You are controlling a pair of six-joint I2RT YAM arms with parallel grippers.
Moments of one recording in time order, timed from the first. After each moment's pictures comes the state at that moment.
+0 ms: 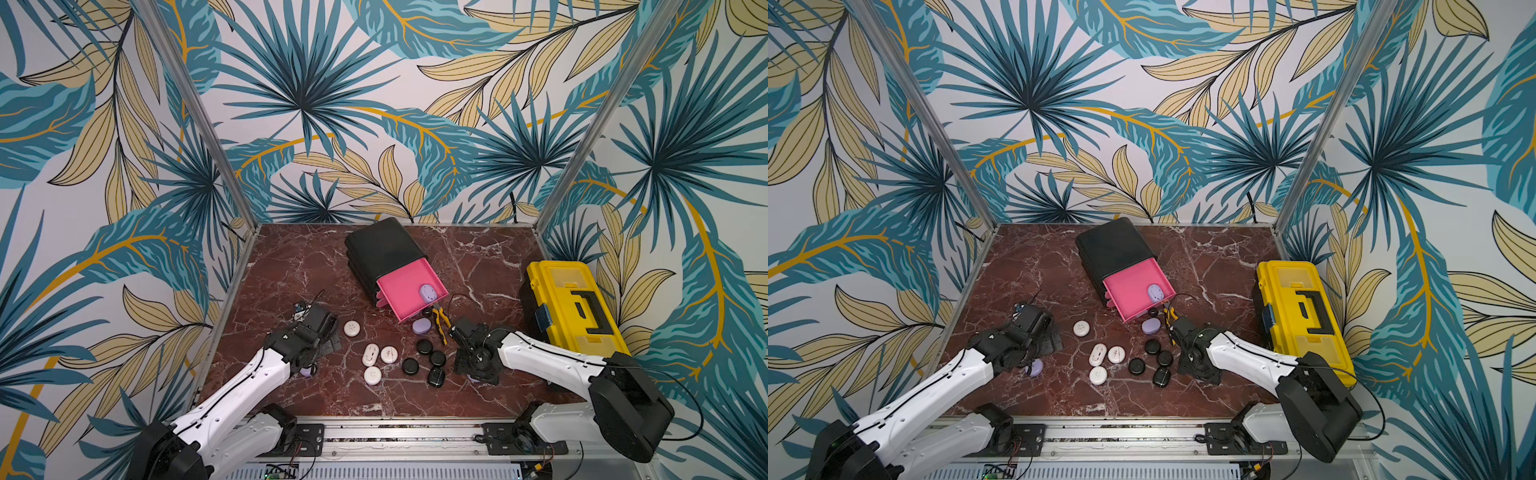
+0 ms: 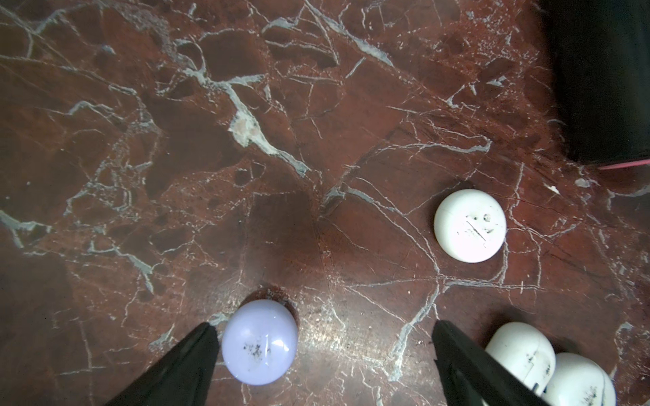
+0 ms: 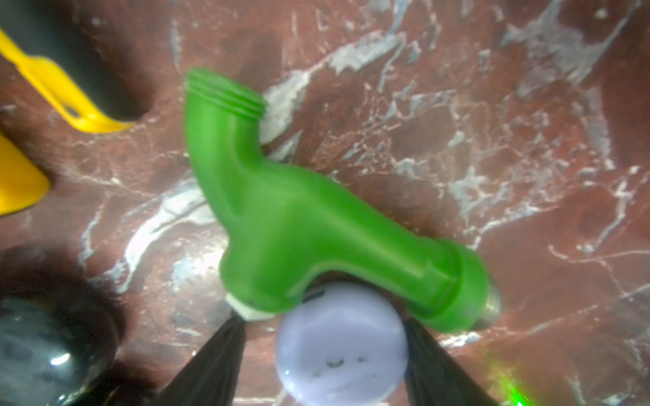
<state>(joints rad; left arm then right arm) -0.49 1.00 0.64 -0.80 -0.30 -0.84 0.65 1.35 0.65 -0.81 0.15 0.98</state>
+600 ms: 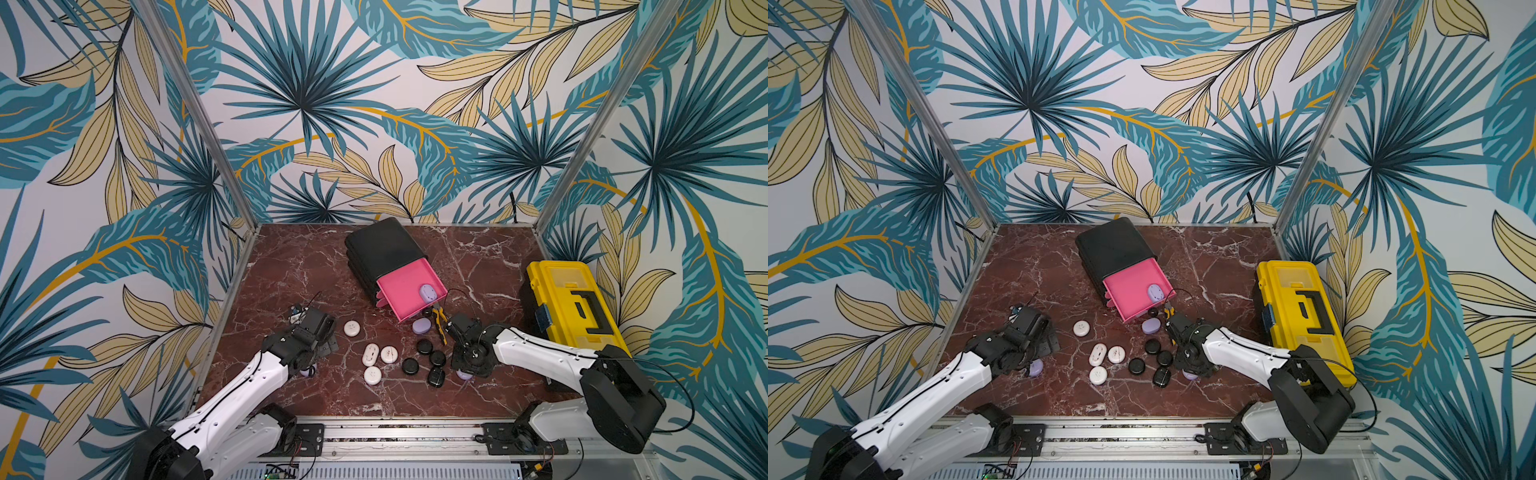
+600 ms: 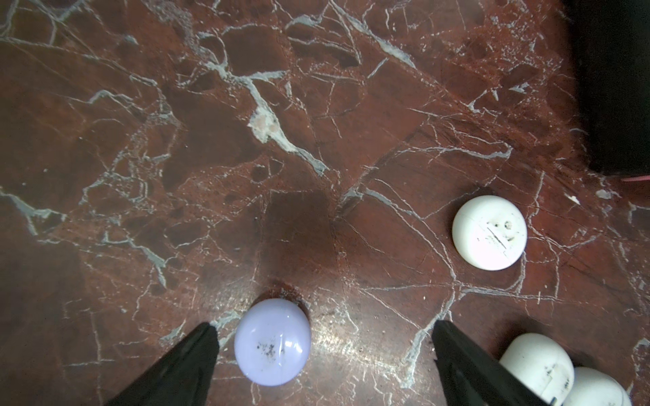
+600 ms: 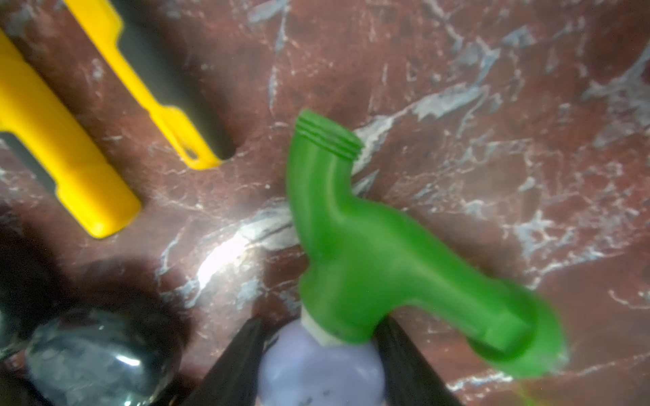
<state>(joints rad) -0.47 0.97 0.62 -0.80 -0.32 -0.86 0.65 1.39 0.67 -0.74 0.12 0.94</state>
